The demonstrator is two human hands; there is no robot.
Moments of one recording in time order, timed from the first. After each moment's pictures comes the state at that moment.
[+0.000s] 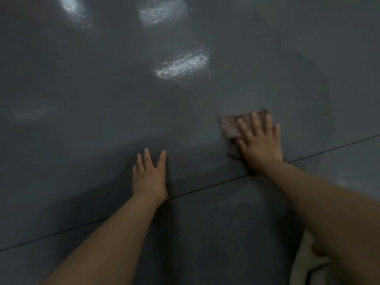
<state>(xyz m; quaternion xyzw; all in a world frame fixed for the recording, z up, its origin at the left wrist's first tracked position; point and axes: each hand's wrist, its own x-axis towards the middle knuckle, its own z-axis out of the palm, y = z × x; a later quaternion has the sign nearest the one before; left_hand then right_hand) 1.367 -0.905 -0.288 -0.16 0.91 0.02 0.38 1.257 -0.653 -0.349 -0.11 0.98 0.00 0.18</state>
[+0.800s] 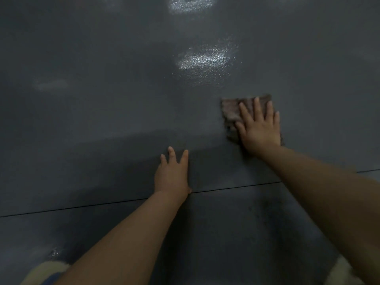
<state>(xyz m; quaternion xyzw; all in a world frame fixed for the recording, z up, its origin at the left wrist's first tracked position) 1.393 -0.937 -0.294 -0.18 0.90 0.11 0.39 1.242 -0.764 -0.350 -0.15 0.98 -0.02 0.16</state>
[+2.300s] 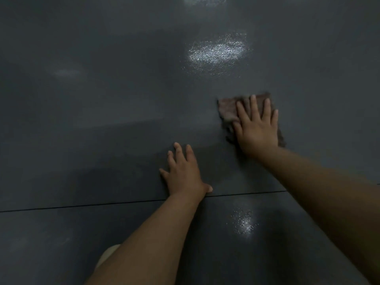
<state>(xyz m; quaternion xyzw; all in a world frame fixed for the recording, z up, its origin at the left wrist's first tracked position) 1.438 -1.038 -0.299 -0.29 0.88 0.14 0.34 1.301 -0.914 -0.347 -0.18 0.97 -0.02 0.18</state>
